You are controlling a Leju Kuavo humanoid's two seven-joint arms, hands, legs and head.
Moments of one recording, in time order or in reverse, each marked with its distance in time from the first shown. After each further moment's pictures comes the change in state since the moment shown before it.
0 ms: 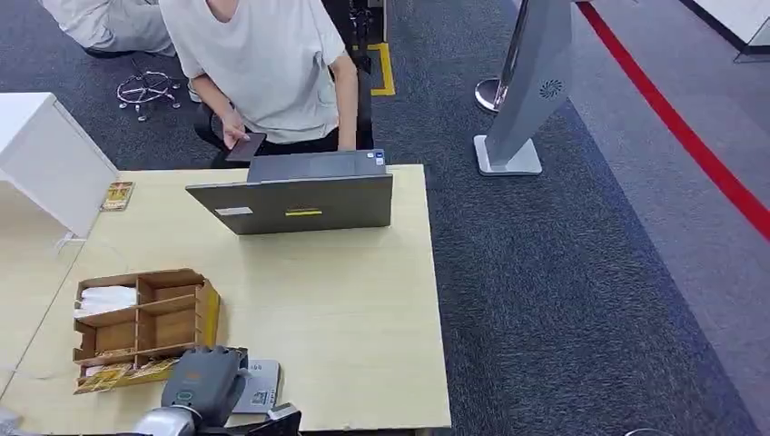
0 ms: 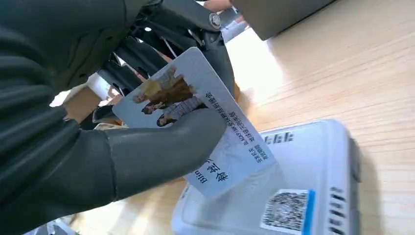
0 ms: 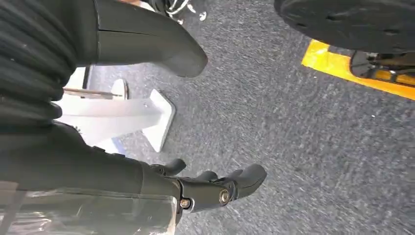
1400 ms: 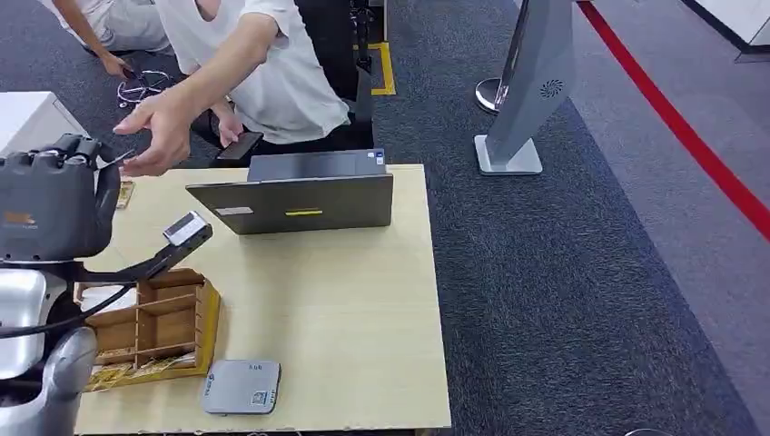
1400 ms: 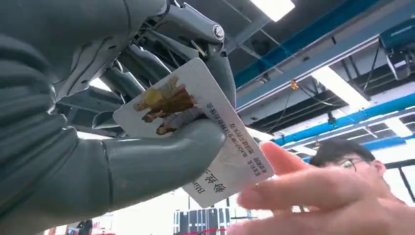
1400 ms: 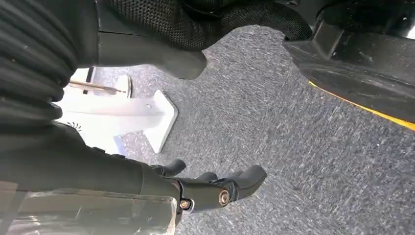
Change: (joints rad) left arm -0.541 0.123 0.108 -0.076 -0.108 0.419 0.004; right arm 0.082 0.000 0.106 -0.006 -0.038 -0.013 -0.001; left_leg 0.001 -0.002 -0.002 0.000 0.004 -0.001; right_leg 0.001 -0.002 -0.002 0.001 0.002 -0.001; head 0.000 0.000
